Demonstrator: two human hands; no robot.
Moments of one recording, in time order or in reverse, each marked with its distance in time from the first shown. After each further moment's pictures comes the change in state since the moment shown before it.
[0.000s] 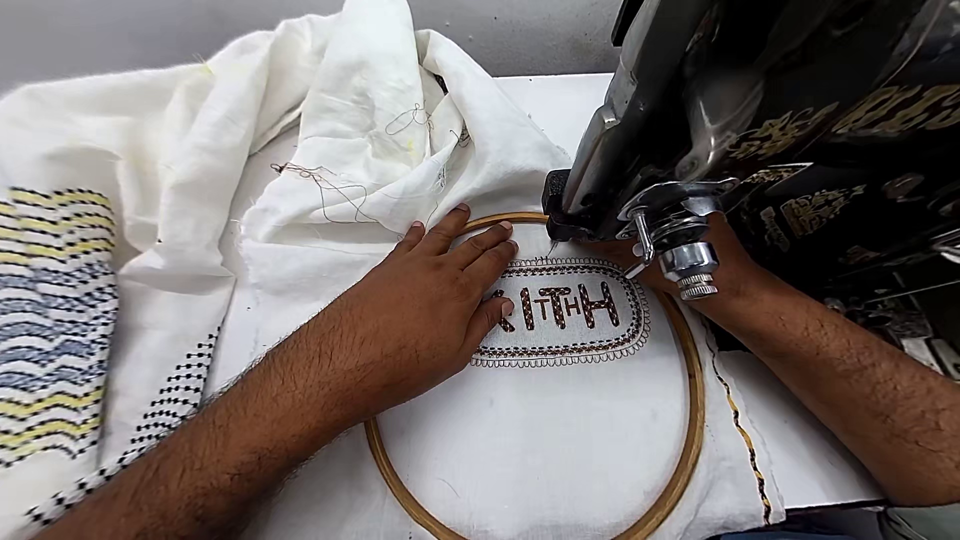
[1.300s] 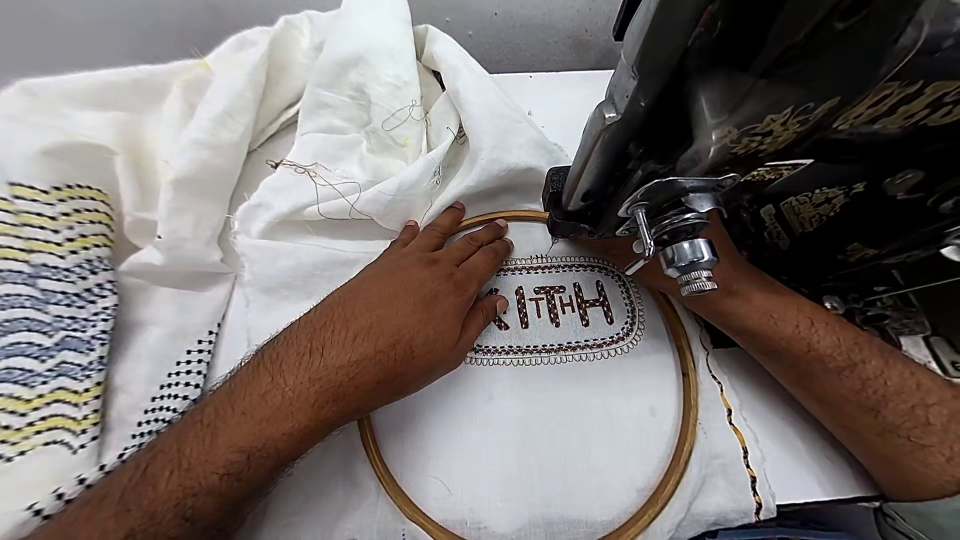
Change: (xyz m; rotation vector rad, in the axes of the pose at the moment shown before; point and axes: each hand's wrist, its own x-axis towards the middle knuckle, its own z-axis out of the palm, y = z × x) left_hand -0.002 0.000 -0.004 0.002 -0.029 -0.017; right_hand 0.000 0.002 0.005 0.055 0.007 -0.005
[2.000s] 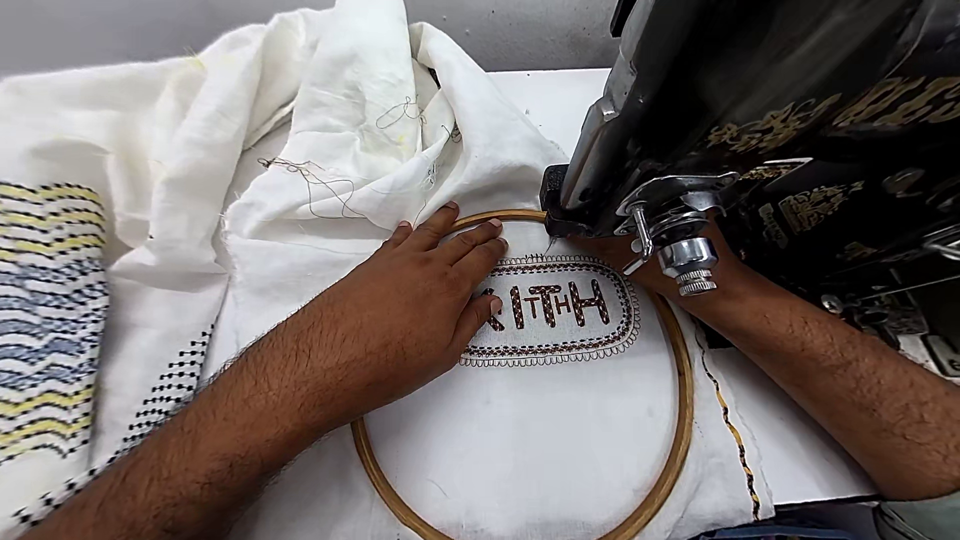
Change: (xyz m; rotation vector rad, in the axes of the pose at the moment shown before) left_hand -0.002 -0.002 -0.001 -0.002 0.000 0.005; right_hand 0.000 0.002 0.005 0.037 0.020 0.002
